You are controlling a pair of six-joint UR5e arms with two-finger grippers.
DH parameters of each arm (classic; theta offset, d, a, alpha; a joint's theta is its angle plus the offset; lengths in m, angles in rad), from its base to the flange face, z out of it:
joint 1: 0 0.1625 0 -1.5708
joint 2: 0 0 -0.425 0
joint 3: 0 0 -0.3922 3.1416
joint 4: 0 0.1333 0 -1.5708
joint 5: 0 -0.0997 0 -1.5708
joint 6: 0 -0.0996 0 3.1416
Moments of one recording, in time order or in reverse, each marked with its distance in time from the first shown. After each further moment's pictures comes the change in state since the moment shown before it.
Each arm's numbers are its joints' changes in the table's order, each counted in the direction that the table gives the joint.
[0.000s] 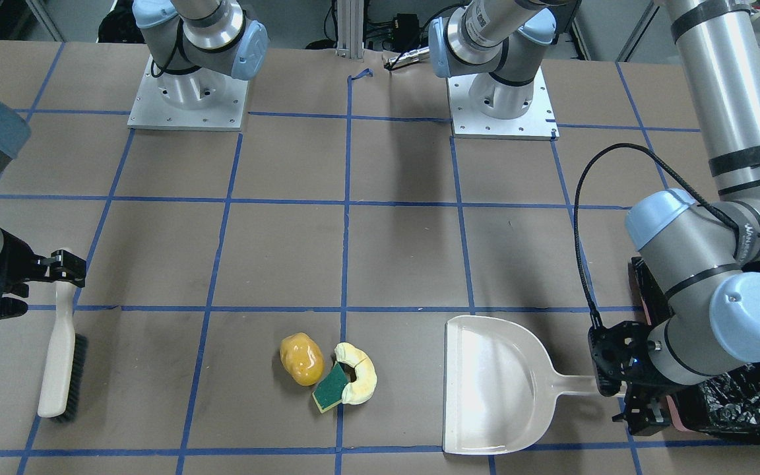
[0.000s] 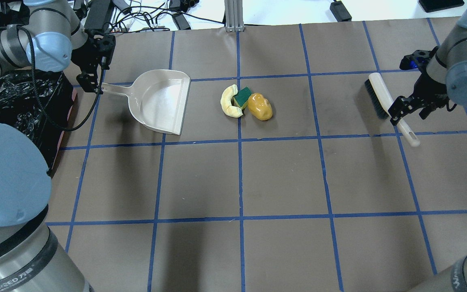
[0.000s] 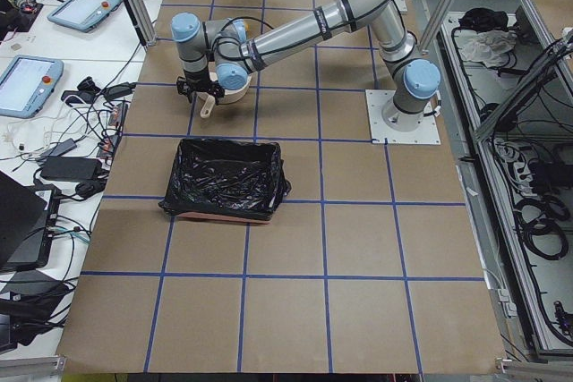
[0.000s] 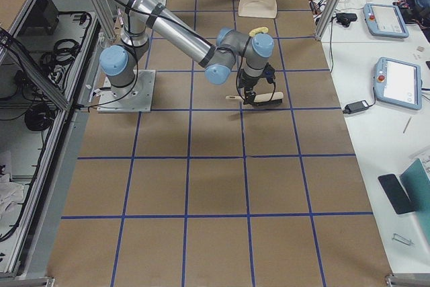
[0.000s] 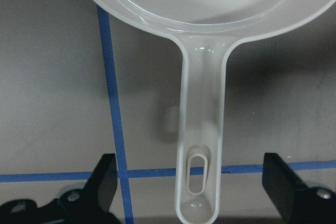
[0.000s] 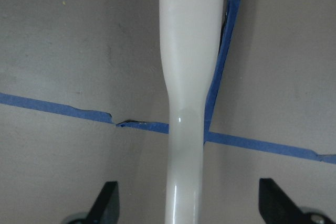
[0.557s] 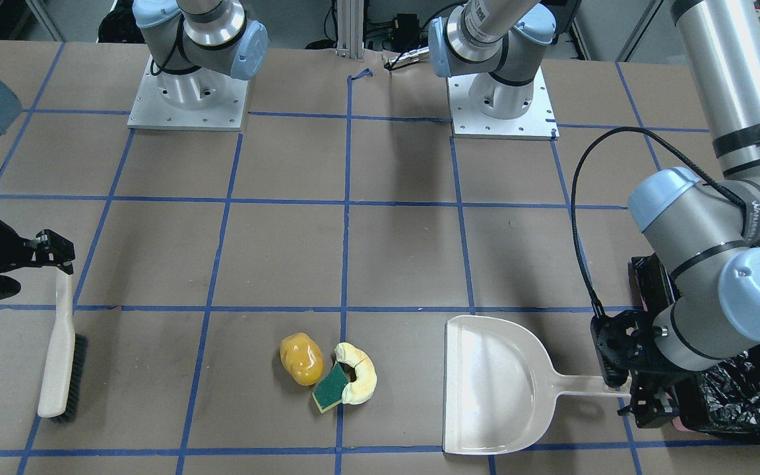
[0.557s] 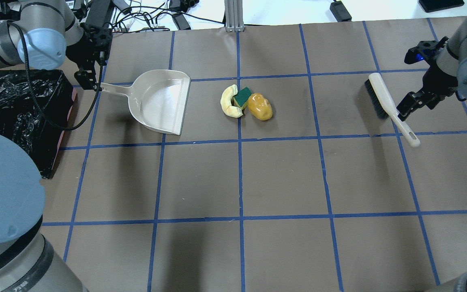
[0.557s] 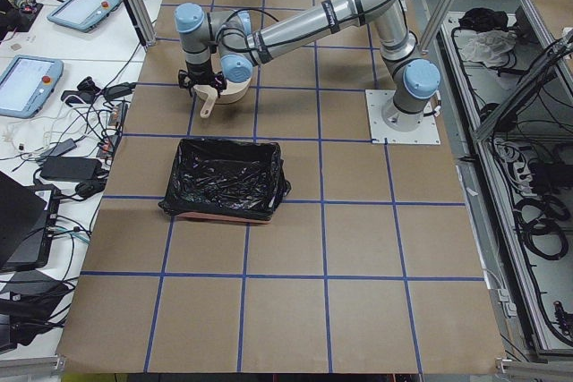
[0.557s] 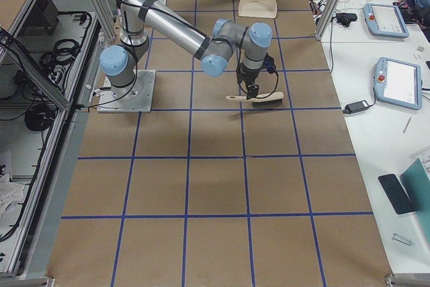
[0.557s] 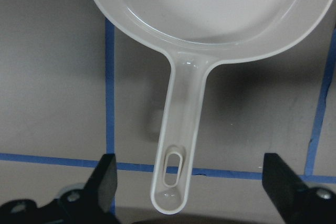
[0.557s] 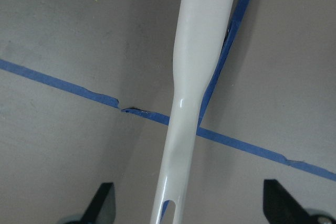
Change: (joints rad) left arm -0.004 -0.041 0.012 -0.004 0.013 0.033; right arm -0.002 0.061 0.017 0.025 -0.003 0.139
